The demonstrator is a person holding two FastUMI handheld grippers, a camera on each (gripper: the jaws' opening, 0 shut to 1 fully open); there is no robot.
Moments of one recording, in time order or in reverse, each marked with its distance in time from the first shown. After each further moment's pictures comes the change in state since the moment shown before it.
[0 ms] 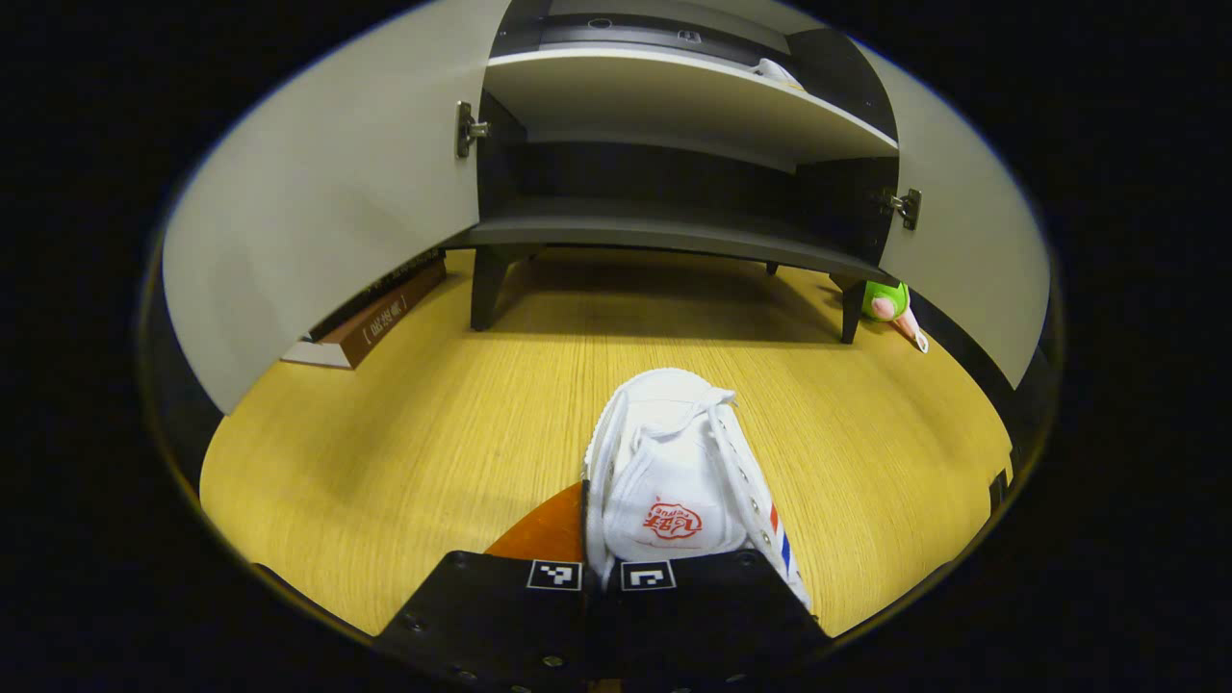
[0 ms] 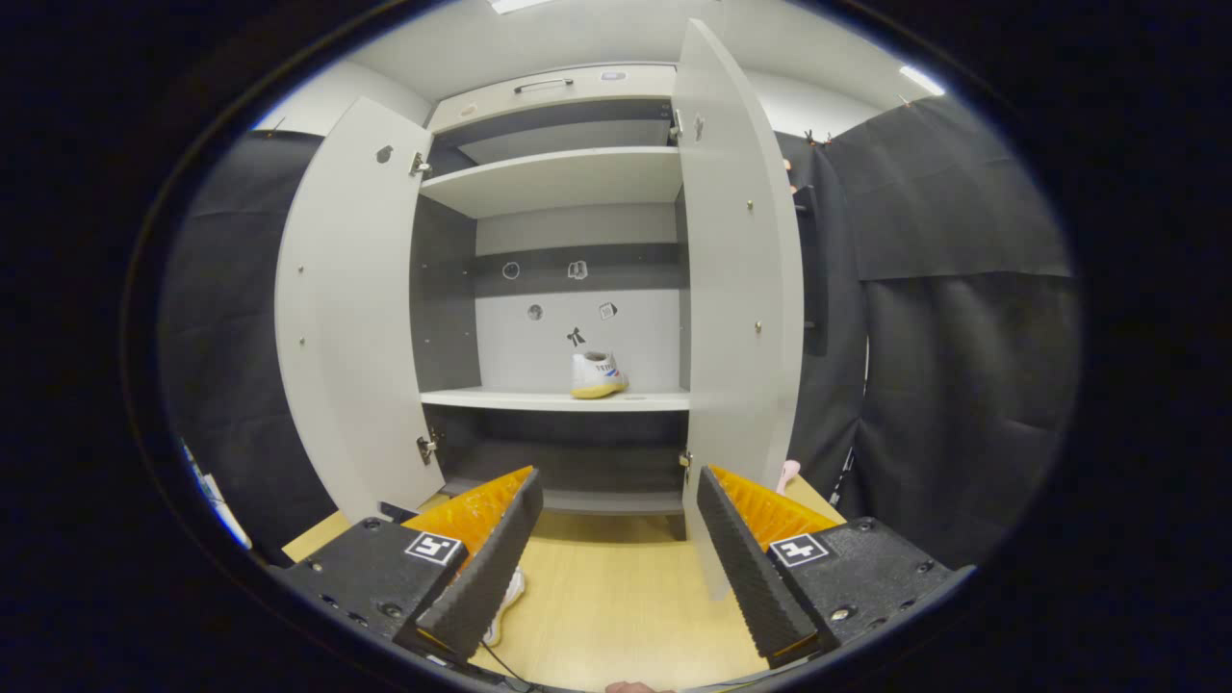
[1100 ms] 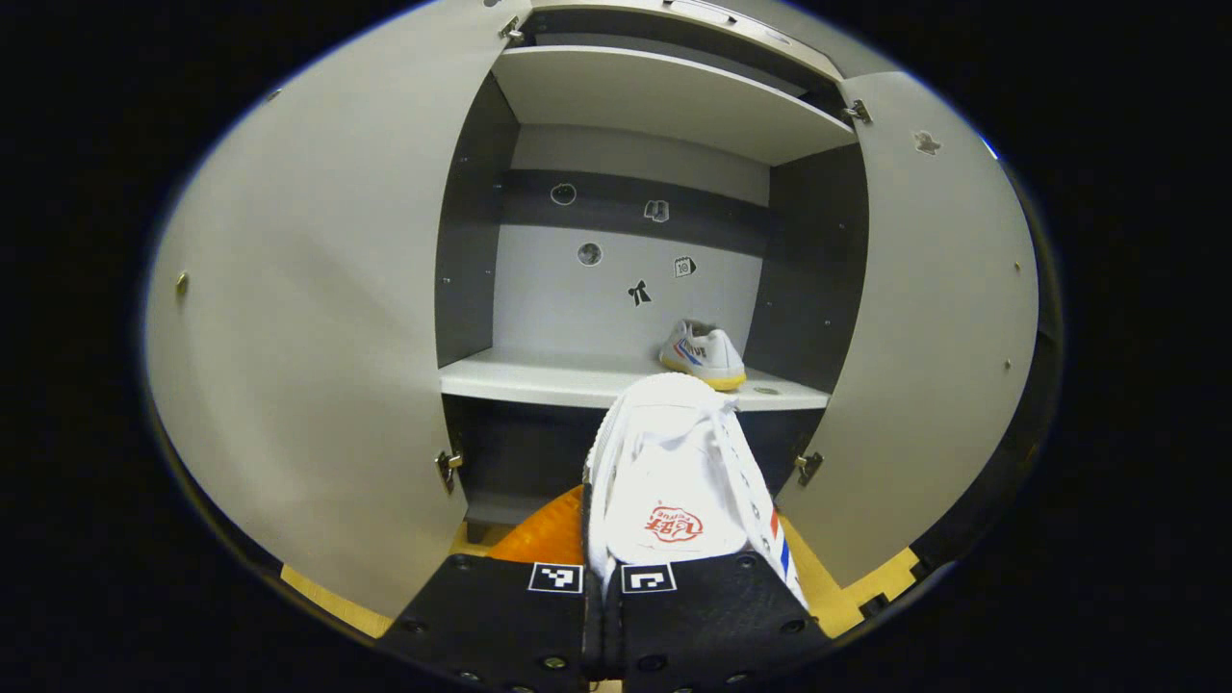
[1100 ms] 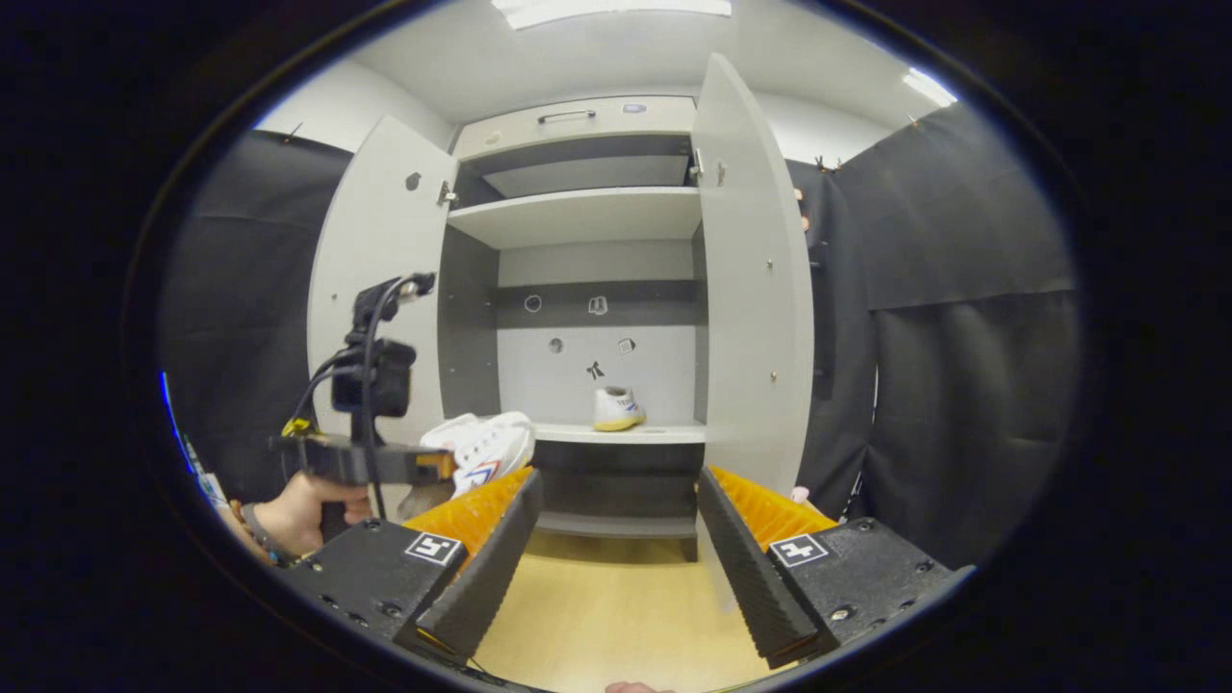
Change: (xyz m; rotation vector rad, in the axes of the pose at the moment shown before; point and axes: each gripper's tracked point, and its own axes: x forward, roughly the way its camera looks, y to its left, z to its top) left arm -0.119 -0.051 0.295 -0.027 -0.289 -0.096; right arm -0.021 0.023 0.025 -0.005 -0.085 0.041
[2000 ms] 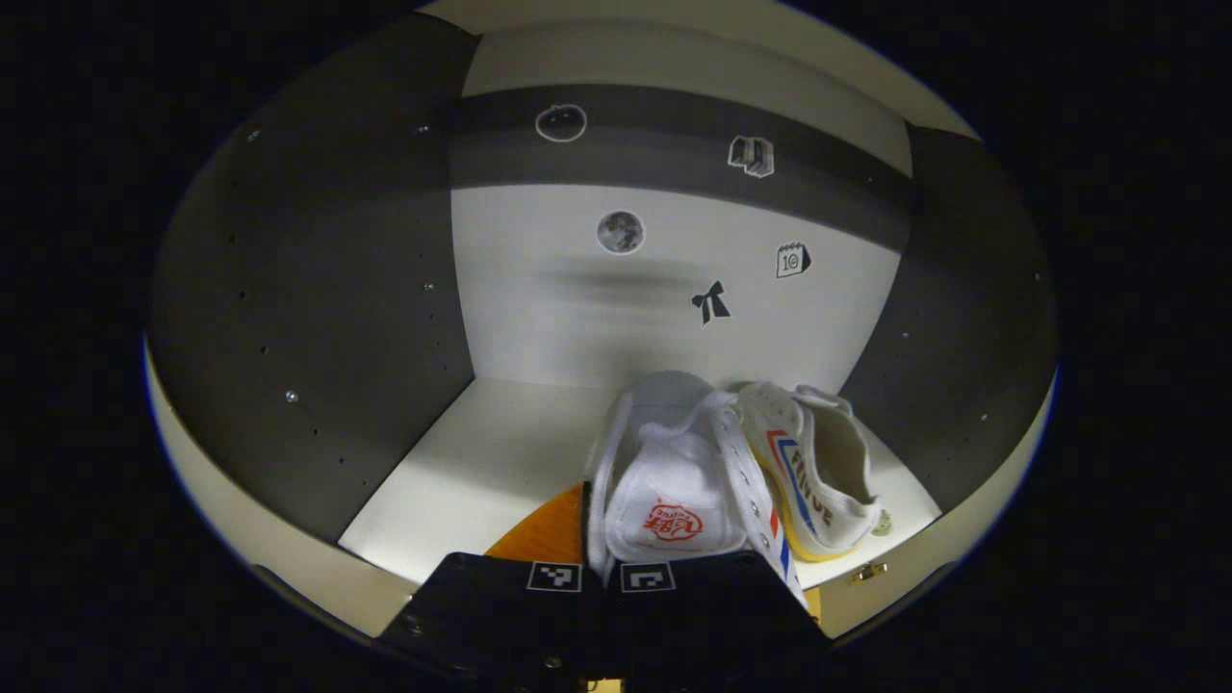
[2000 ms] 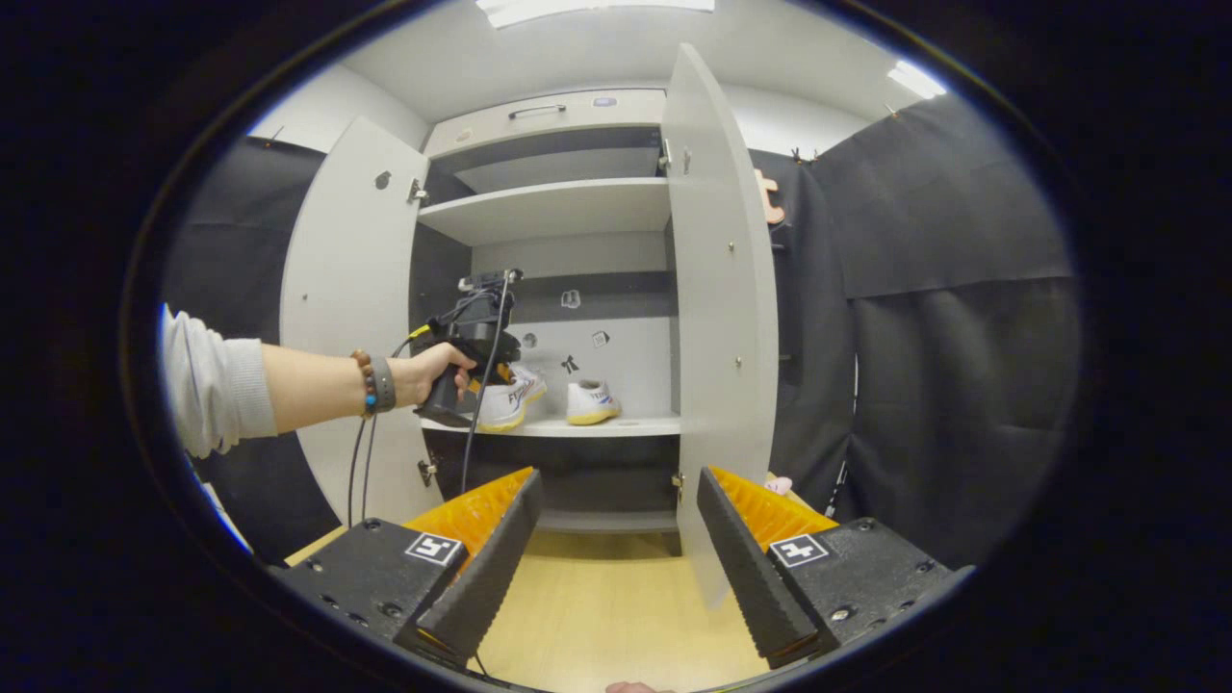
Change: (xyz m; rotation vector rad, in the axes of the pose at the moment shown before) left arm 0.209 0.044 0.078 0.026 0.270 0.172; right arm 0.006 -0.027 -0.012 0.026 0.028 -0.072
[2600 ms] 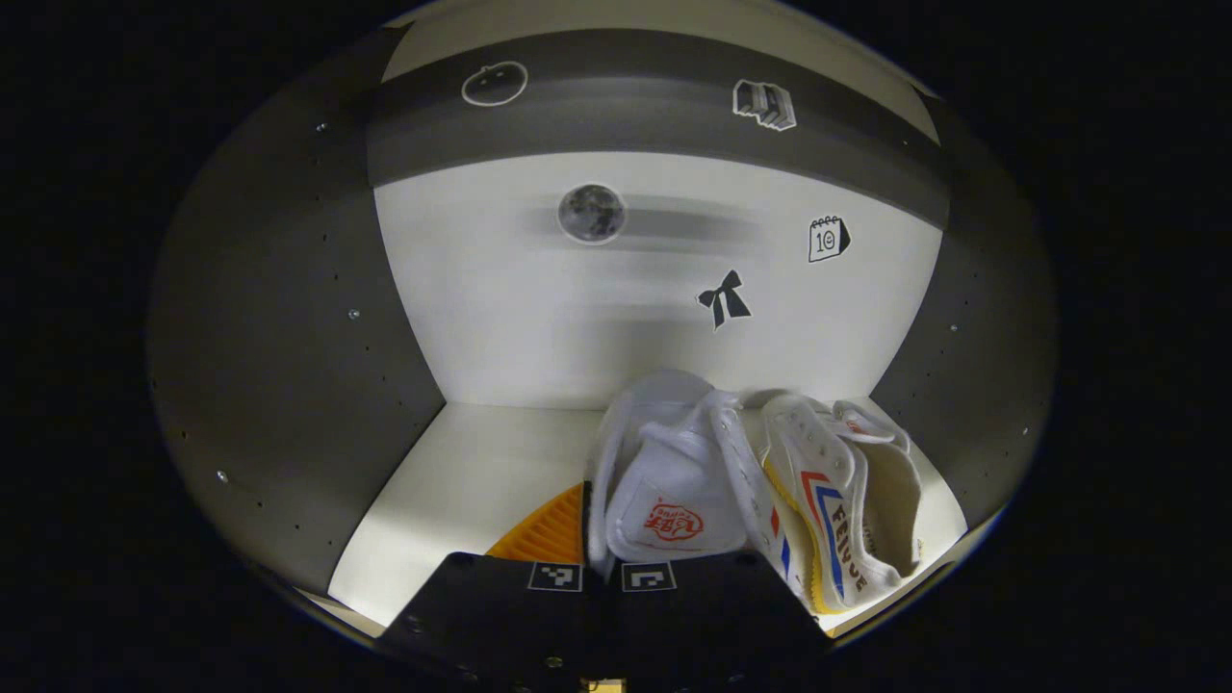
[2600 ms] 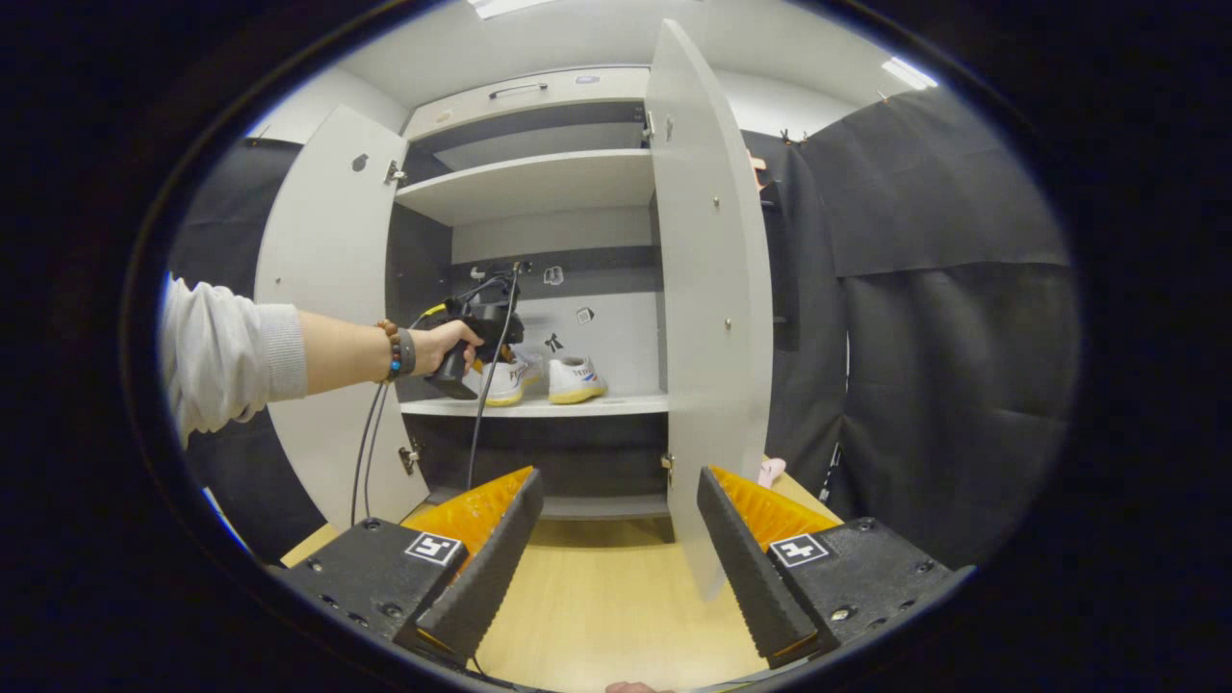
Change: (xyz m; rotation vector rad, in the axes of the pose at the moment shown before) left arm 0.061 -0.014 0.019 0.050 0.052 -0.003; right arm 0.021 -0.015 -0.019 0.018 0.051 -0.038
